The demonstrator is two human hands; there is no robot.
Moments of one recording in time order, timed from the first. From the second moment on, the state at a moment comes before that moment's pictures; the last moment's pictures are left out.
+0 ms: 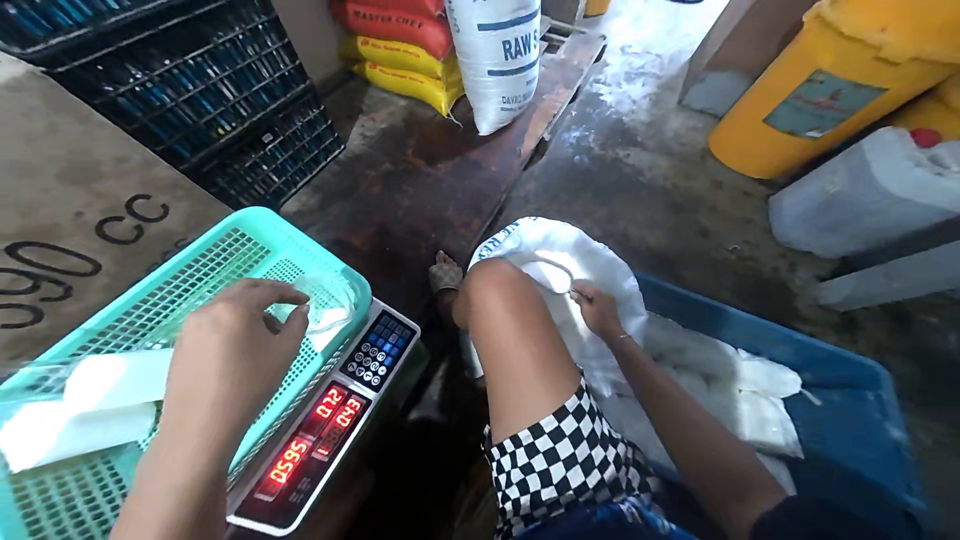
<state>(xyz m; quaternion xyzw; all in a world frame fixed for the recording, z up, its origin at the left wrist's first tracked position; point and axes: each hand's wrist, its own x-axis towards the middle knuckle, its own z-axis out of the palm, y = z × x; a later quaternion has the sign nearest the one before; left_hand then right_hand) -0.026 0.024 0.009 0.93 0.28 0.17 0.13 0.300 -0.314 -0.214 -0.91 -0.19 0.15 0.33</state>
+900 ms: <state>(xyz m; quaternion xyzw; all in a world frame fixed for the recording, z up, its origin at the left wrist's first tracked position) -0.008 0.024 0.031 0.90 0.32 0.12 0.29 0.226 -0.140 0.018 -0.71 -0.59 0.16 0.35</state>
